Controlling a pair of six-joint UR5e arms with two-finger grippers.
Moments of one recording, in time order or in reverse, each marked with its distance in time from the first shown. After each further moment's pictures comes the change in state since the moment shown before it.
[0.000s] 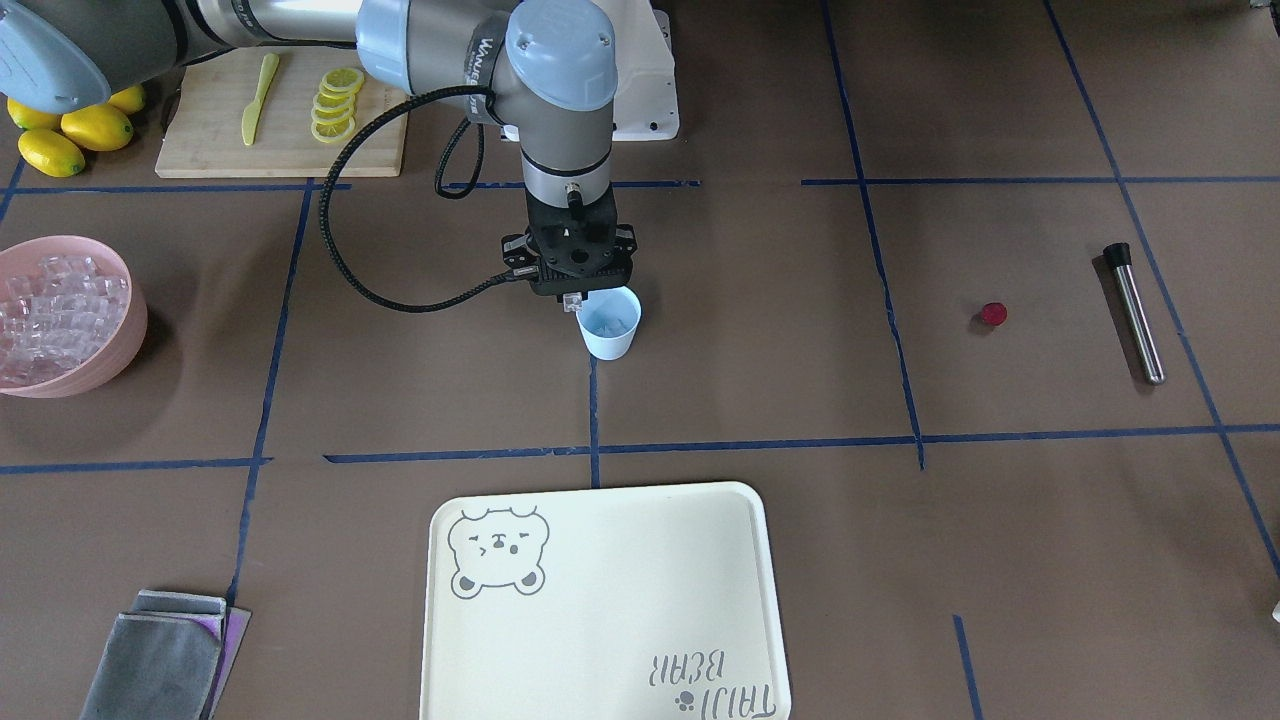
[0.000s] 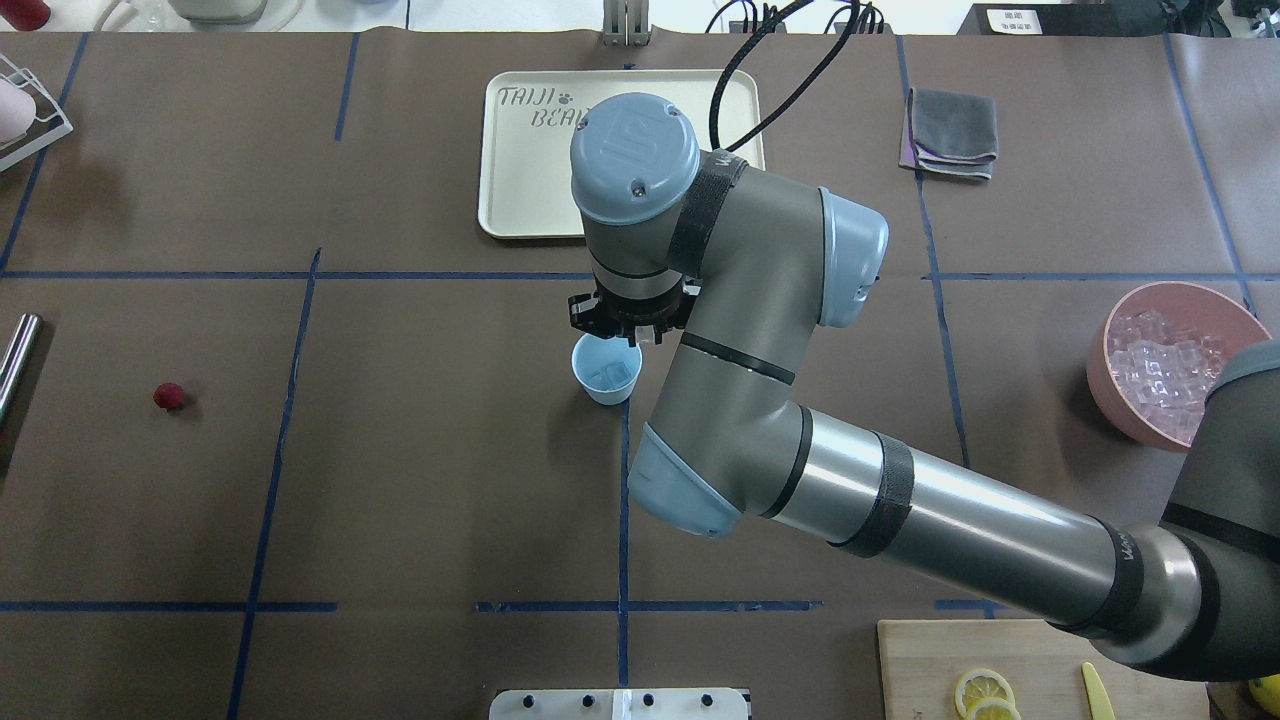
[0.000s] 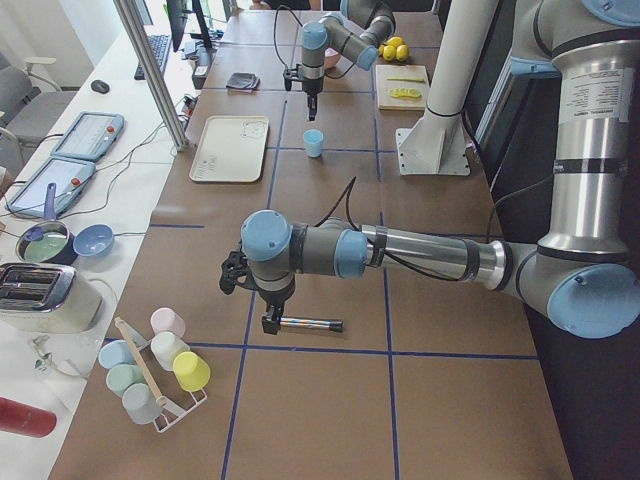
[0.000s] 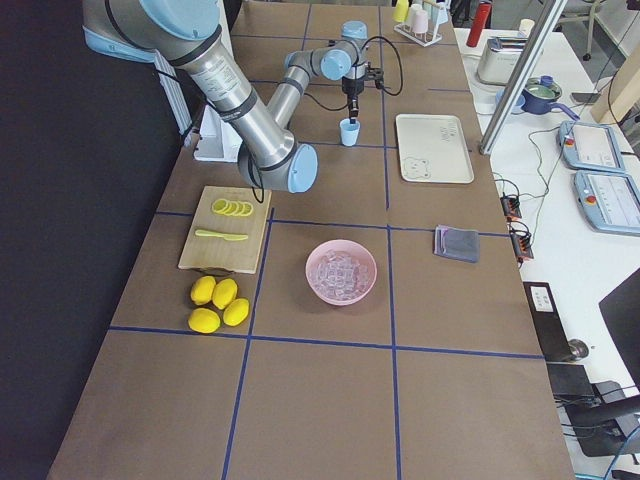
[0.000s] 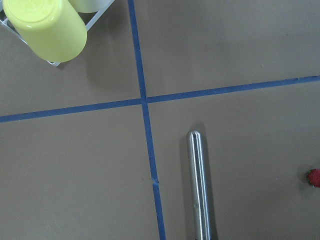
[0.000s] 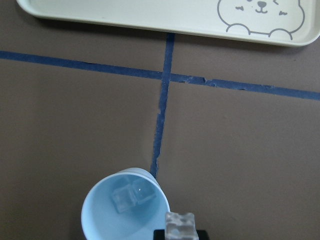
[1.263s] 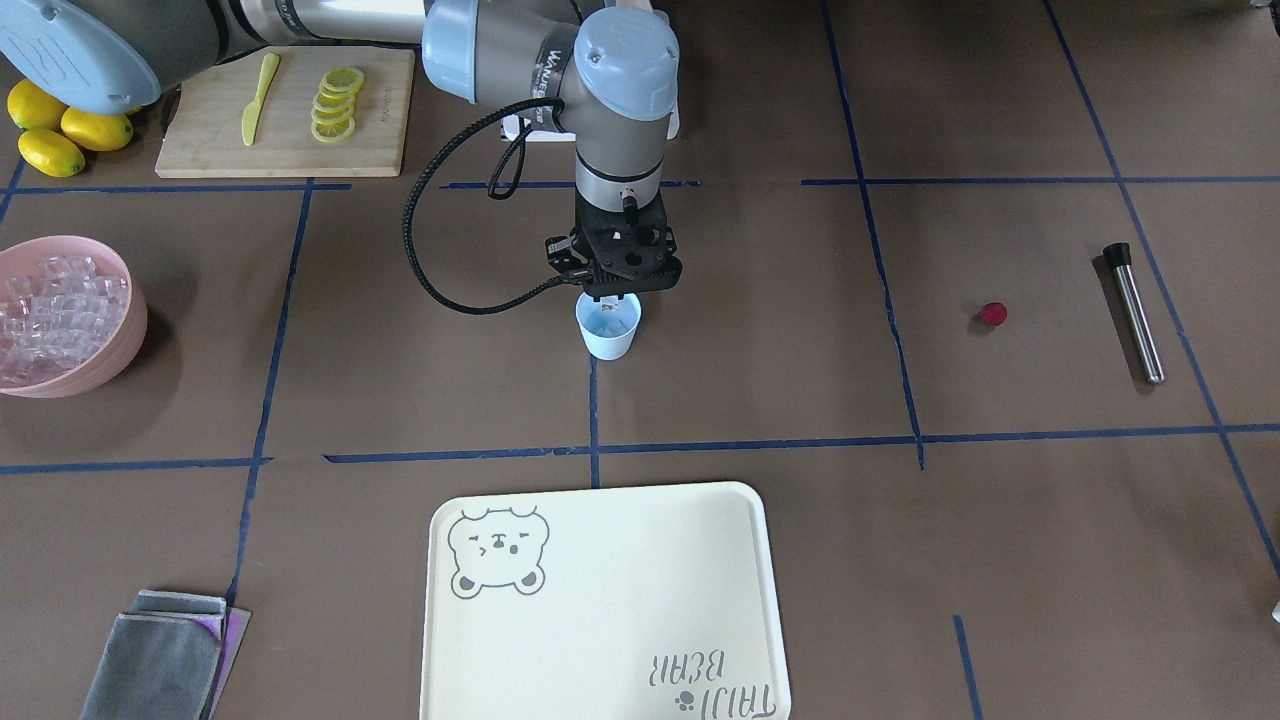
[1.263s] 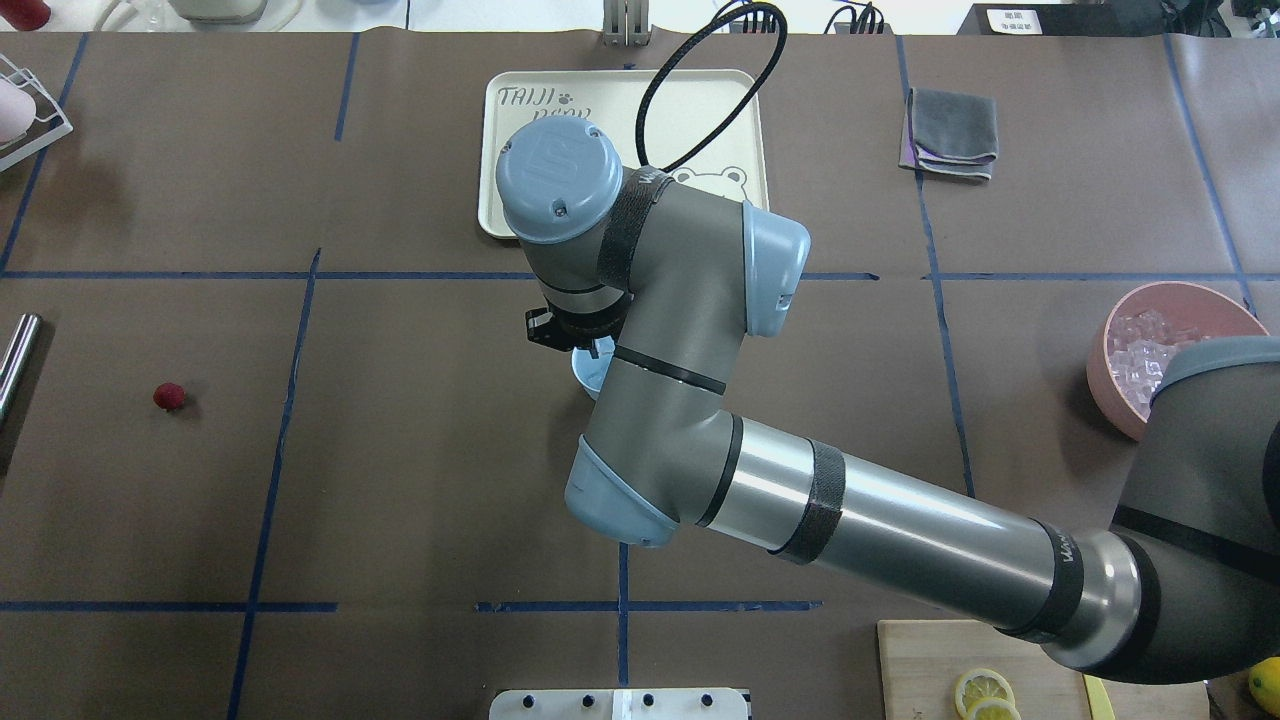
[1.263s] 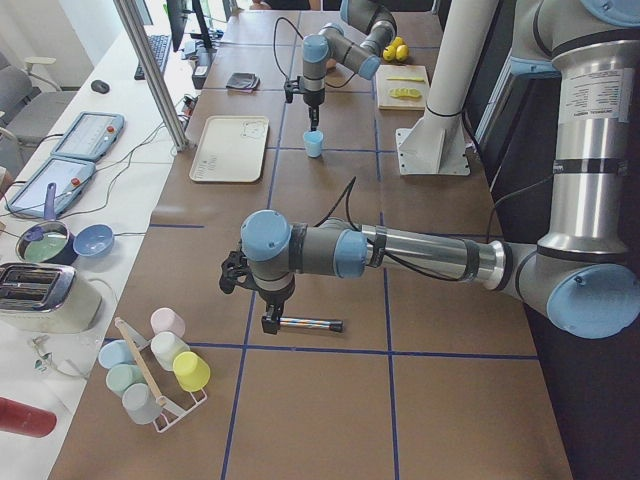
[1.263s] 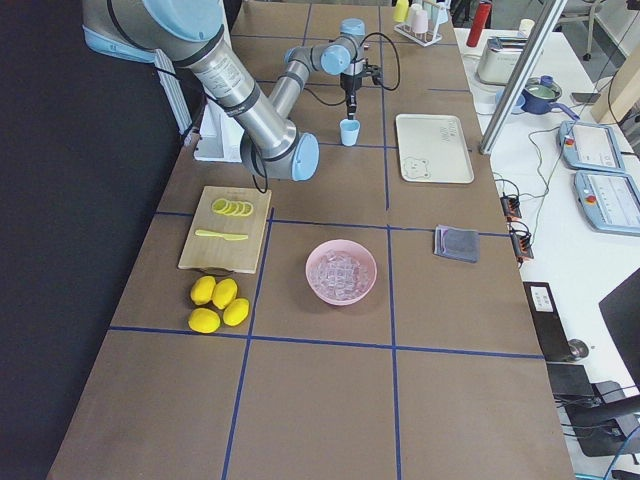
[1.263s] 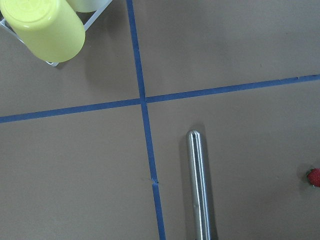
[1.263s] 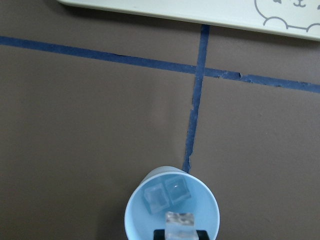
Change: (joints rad) left arm 0.002 0.000 0.001 -0.003 0.000 -0.001; right arm -0.033 0.080 -0.105 0.010 -0.021 0.008
